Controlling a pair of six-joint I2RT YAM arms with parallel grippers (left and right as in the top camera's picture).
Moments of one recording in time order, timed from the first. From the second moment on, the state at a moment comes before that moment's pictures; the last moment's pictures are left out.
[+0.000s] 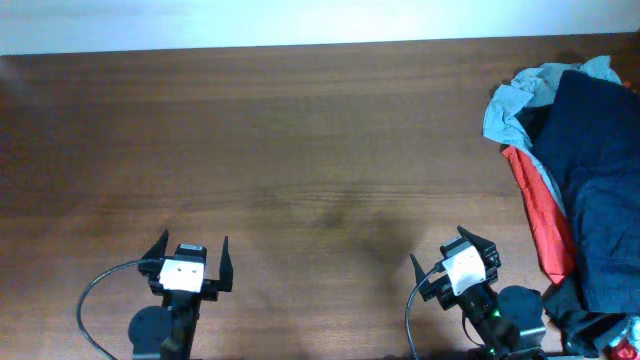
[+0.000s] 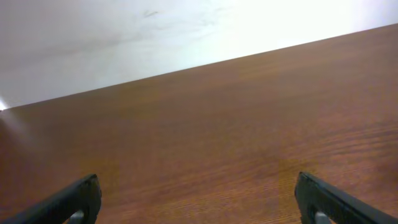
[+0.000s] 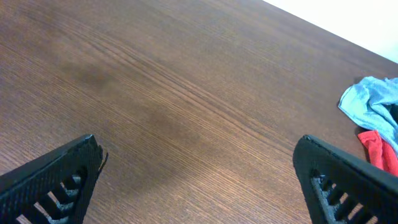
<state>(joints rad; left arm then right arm) -0.01 0.02 0.09 -0.25 0.07 0.18 0.14 0.02 0.13 -0.43 -0.22 -0.31</state>
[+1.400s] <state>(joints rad) -0.01 1.14 1.26 -0.79 0.35 -0.07 0.13 0.92 1.17 -0.99 -0.23 0.18</state>
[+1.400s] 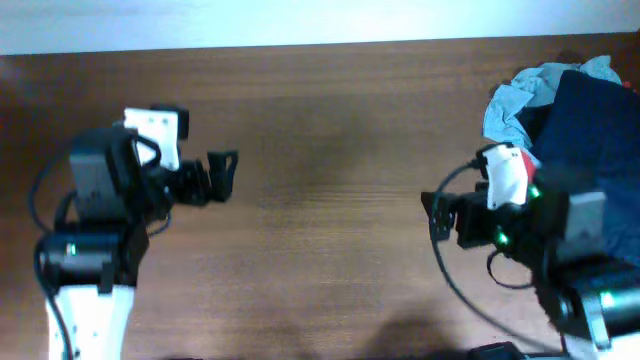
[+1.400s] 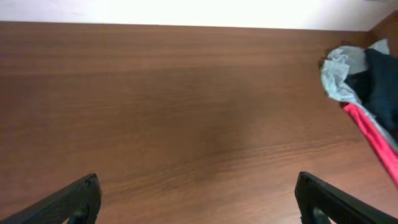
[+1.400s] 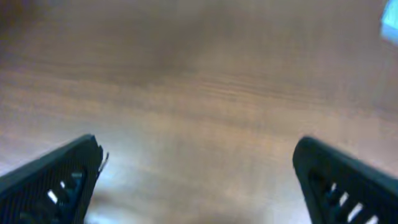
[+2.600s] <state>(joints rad) -0.02 1.30 1.27 -0.87 0.41 -0.07 -0.96 1.66 1.18 -1.14 -0.02 0.48</state>
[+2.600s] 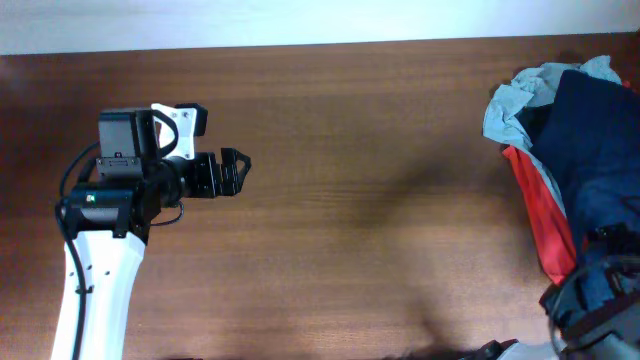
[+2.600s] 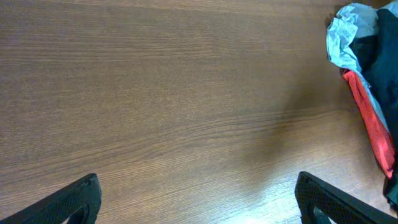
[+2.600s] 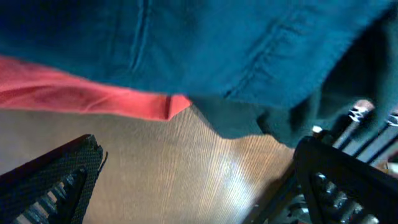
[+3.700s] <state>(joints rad) -0.02 1.30 1.27 -0.86 0.44 -0.07 -0.96 1.70 1.07 -0.91 0.01 0.57</state>
